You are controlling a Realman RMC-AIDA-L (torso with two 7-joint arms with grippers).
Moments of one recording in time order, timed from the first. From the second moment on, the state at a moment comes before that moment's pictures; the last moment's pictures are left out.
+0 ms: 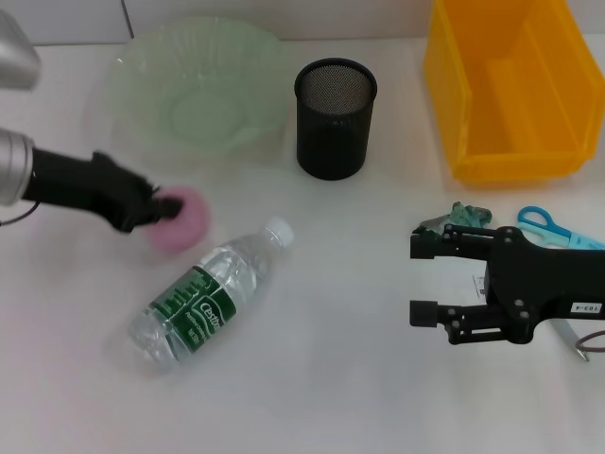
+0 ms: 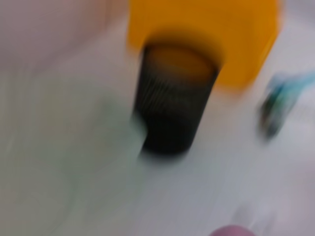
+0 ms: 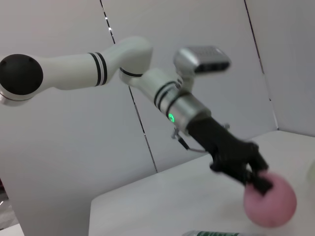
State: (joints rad) left arm -0.66 -2.02 0.77 0.83 2.43 1.49 -1.70; right arm 0.44 2.08 -0.72 -0.60 -1.95 -1.84 1.23
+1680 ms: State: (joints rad) left arm -0.48 -2.04 0.77 0.91 1.92 1.74 -1.62; right arm 0.49 2.04 -0.54 -1.44 -2.19 -2.02 2.01
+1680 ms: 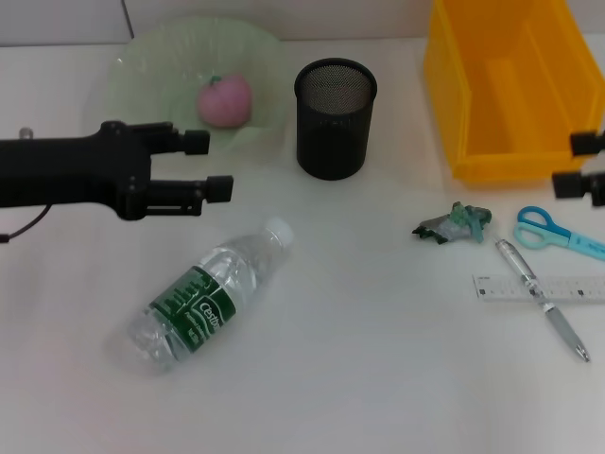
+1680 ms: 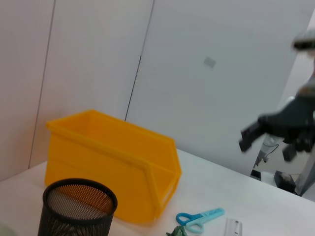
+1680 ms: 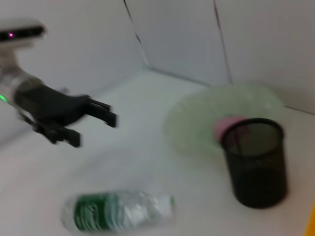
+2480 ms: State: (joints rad) left arm -0.46 -2.04 0.77 0.85 1.93 1.76 -1.57; right arm 0.70 2.08 -1.29 -1.28 -2.70 -1.63 2.09
